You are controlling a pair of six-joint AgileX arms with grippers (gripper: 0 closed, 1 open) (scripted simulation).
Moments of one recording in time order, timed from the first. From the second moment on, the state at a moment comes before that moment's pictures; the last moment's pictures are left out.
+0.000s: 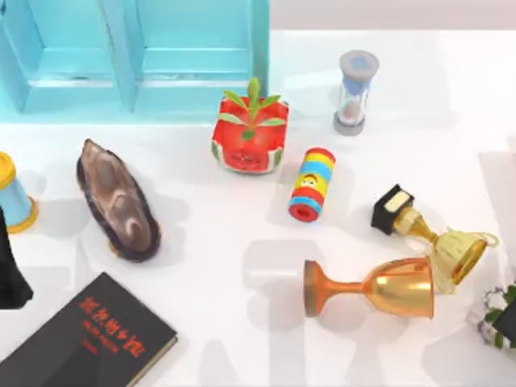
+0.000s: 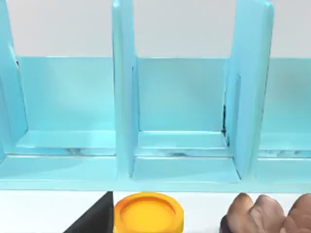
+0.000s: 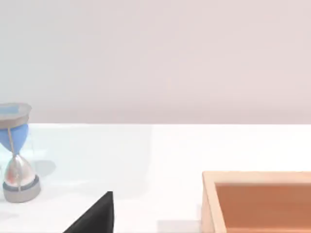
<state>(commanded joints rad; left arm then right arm) 0.00 0.00 0.00 0.00 0.00 0.00 0.00 0.00 0.00 0.00 0.00 0.00</state>
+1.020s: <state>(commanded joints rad) 0.11 0.95 0.85 -0.66 -0.05 1.09 0.00 0.00 0.00 0.00 0.00 0.00</state>
